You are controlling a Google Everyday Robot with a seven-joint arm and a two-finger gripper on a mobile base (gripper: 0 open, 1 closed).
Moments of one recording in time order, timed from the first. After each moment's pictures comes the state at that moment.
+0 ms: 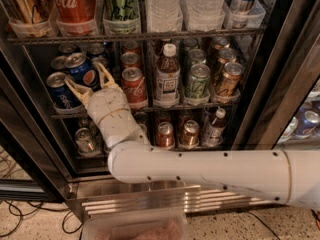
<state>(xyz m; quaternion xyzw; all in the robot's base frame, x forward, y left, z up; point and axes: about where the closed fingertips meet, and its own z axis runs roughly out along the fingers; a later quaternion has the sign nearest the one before) 0.600 0.162 0.918 -0.20 0.54 0.12 0.81</state>
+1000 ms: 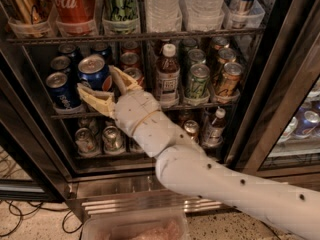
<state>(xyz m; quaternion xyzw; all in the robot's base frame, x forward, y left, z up) 0.541 0.111 0.944 -0.23 0.54 0.25 0.77</state>
